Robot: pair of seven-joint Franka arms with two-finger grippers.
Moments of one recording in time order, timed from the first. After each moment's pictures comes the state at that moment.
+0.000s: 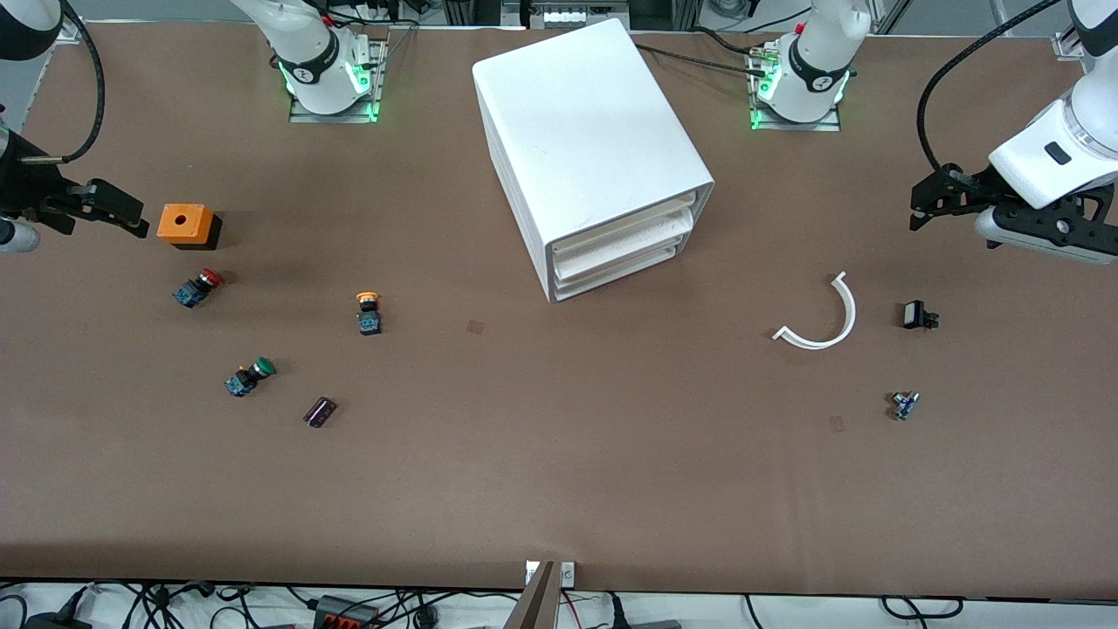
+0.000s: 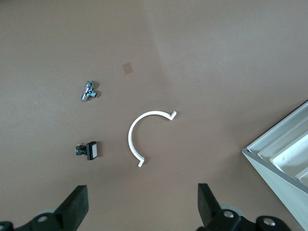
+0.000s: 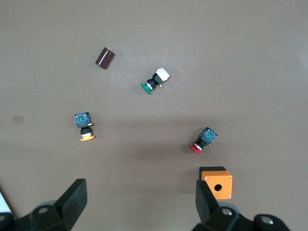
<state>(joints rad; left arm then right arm) -0.01 -0.01 -0.05 -1.67 -0.01 1.65 0.18 -0.03 -0.01 -0.01 -1.70 -0.02 1.69 -0.02</state>
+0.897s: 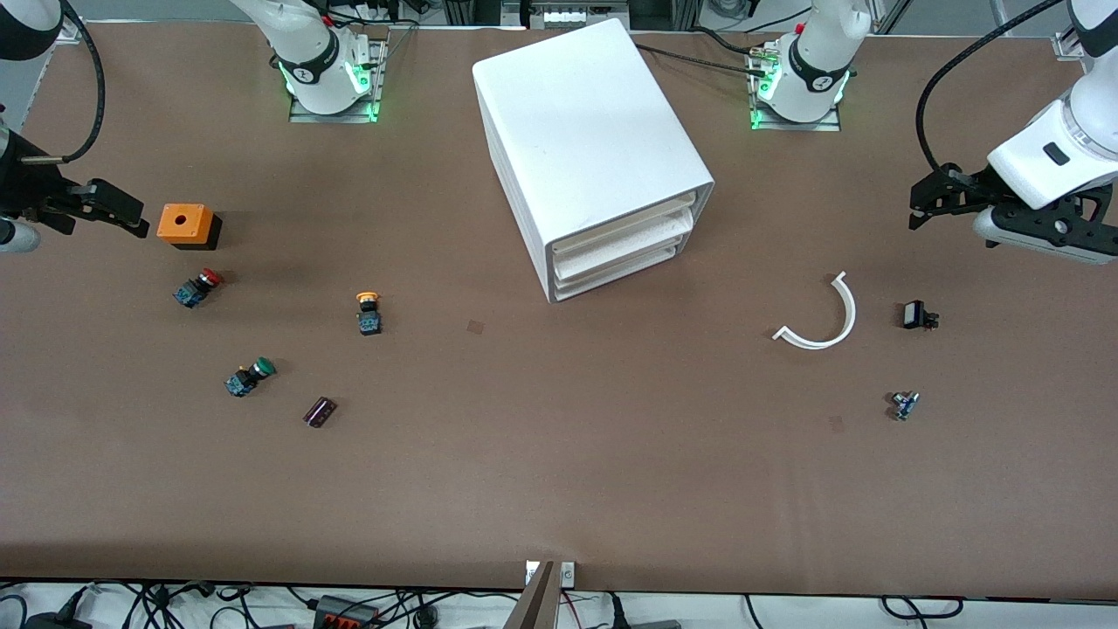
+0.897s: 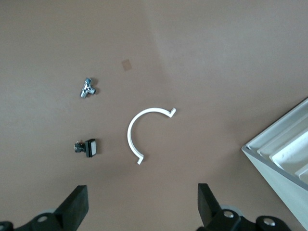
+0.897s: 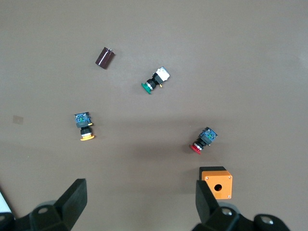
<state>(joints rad) -0.01 -0.01 -0.05 -1.67 -0.01 1.62 0.18 -0.03 -0.01 -0.01 -1.70 -0.02 1.69 -0.02</state>
